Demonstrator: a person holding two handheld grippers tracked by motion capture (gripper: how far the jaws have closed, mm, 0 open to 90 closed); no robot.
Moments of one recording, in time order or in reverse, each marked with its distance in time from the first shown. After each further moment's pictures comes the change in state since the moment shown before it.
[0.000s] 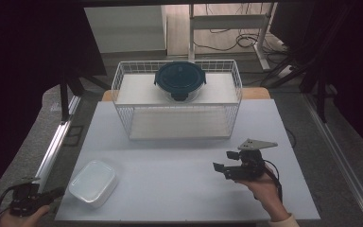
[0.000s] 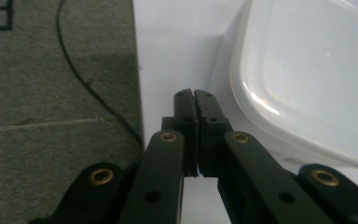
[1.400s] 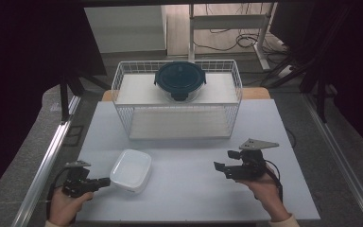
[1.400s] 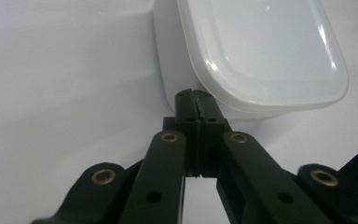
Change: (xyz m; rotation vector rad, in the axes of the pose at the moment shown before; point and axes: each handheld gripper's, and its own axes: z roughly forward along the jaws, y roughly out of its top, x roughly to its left) left arm -0.091 0.044 0.067 0.108 -0.251 0.188; right arm 0.000 0.000 -0.002 -0.009 -0.012 0.003
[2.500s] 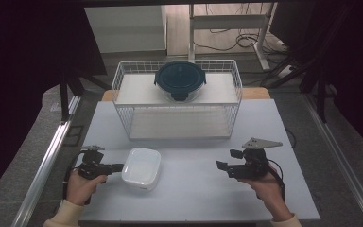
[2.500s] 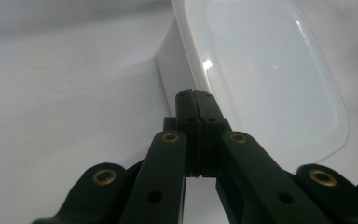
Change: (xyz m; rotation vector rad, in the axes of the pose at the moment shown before) left arm -0.003 0.045 0.025 -0.002 -0.056 0.010; right arm -0.004 0.001 -0.006 -0.011 -0.006 0.008
